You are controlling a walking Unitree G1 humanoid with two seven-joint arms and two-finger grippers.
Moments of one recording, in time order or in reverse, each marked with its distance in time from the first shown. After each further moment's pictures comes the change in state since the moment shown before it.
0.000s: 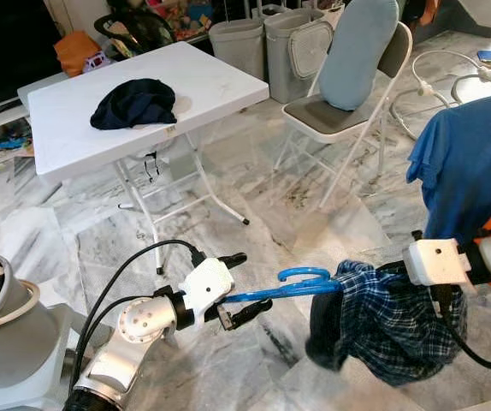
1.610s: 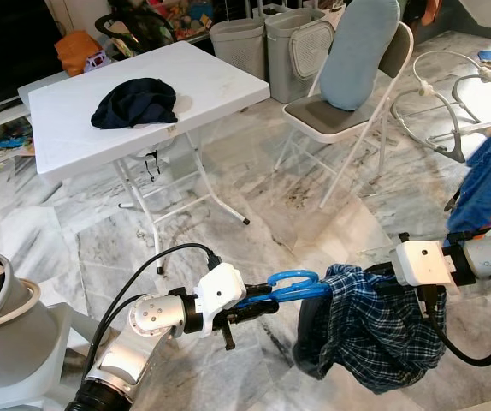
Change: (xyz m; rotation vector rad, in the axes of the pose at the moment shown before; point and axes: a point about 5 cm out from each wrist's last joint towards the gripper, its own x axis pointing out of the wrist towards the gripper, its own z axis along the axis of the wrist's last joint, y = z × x) left arm 0.011 -0.011 -0.001 -0.066 0.003 -0.208; right arm 0.011 -0.005 0.000 -0.007 -0.017 -0.006
